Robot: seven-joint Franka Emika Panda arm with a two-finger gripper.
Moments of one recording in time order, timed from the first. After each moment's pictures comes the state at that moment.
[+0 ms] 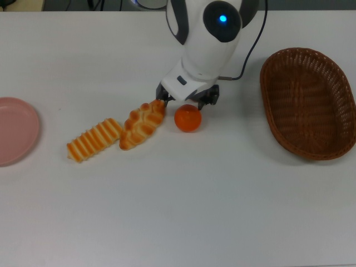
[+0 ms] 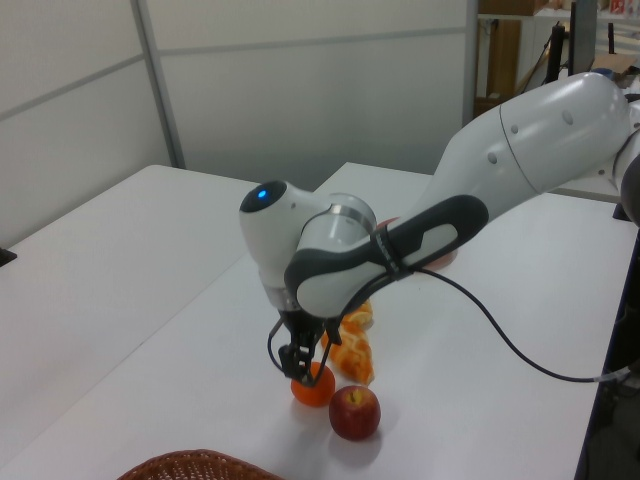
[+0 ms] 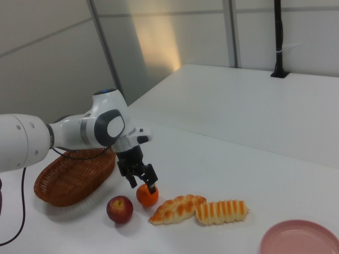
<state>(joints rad) 0.15 0.35 0.15 -1.76 -0.23 1.99 0.34</state>
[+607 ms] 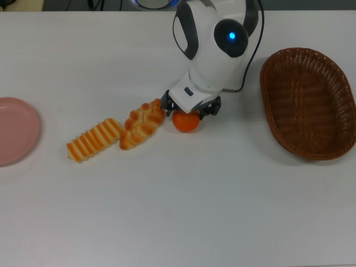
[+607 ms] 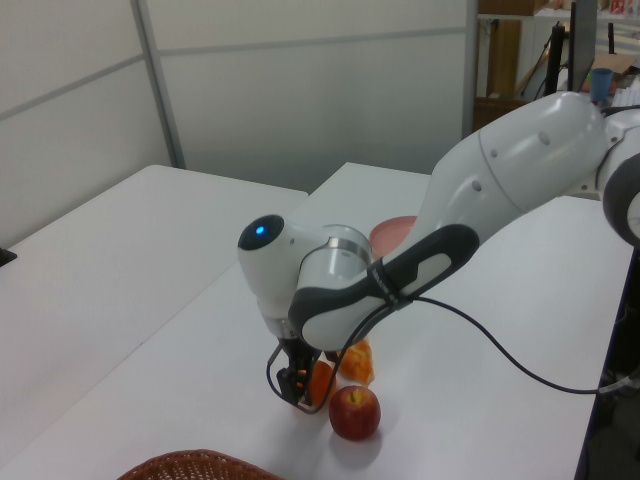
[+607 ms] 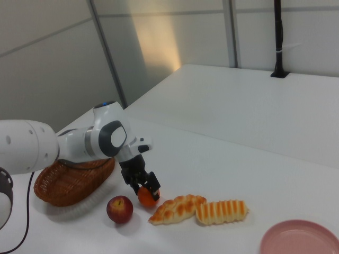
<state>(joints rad) 0.17 0.41 0.14 -1.79 -0.31 2.09 0.42</state>
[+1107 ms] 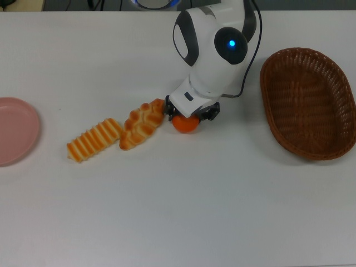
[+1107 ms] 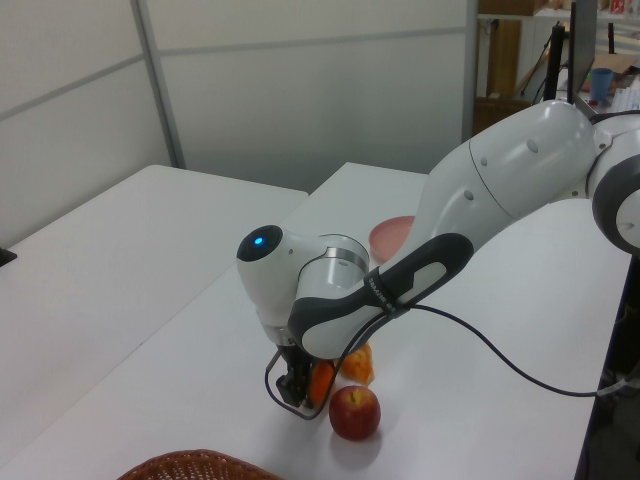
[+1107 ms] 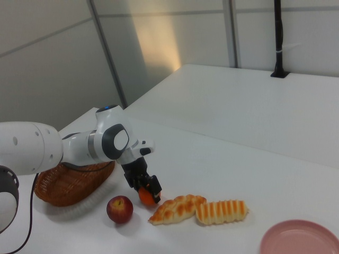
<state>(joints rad) 0.17 0.44 0.14 -1.77 -0.32 2.11 0.44</state>
